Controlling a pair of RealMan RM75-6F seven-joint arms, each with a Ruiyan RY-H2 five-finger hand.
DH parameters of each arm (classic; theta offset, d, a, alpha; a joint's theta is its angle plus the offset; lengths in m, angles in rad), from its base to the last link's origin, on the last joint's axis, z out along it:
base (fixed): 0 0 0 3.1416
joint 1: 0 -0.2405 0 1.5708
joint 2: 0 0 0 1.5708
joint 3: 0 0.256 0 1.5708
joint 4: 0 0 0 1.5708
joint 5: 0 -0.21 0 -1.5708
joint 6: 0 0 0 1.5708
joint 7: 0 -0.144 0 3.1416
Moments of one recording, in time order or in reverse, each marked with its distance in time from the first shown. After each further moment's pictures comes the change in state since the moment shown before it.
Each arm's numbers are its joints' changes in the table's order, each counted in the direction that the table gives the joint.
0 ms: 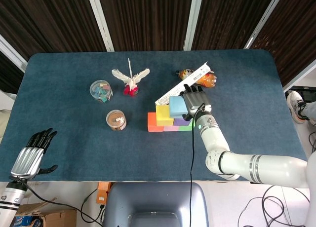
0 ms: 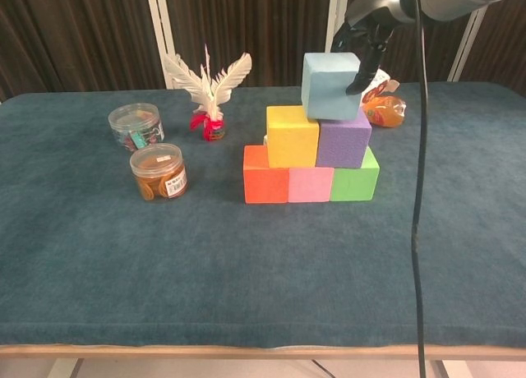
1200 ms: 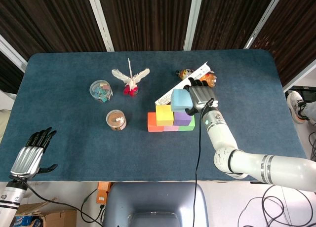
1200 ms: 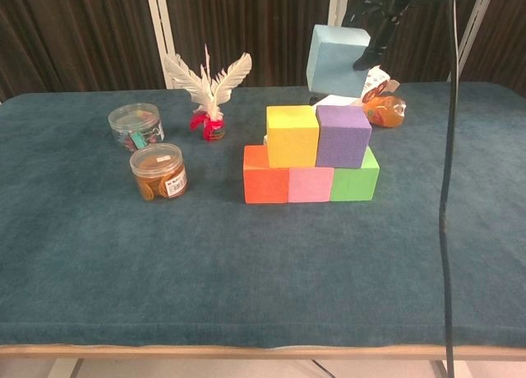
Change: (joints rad) left arm 0.002 -0.005 -0.008 -0.005 0.011 0.008 -0.005; right arm 0.051 0.067 0.046 0.022 0.029 0.025 -0.065
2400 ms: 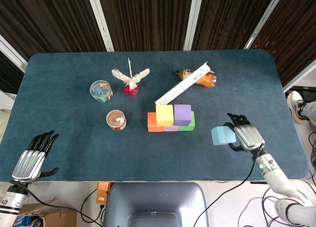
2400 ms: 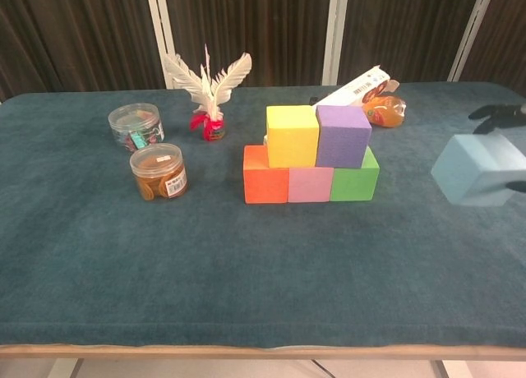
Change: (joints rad) left arm -0.024 -0.007 0.019 0.014 -0.049 -0.046 -0.026; right arm 0.788 -0.034 -0.150 -0.191 1.291 -0.008 -0.591
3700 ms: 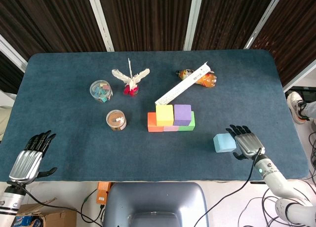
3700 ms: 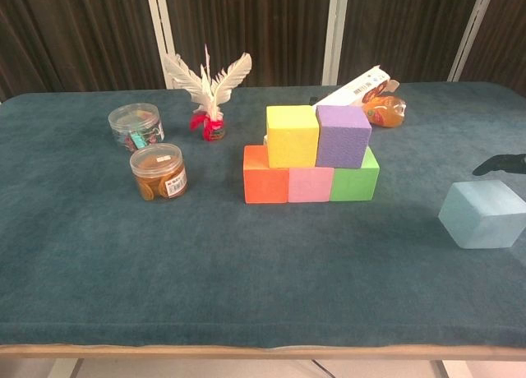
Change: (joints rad) left arm -0.010 0.008 0.000 -0.002 0.002 -0.012 0.020; right arm -0.008 -0.043 -0.046 -0.052 -0.122 0.140 0.165
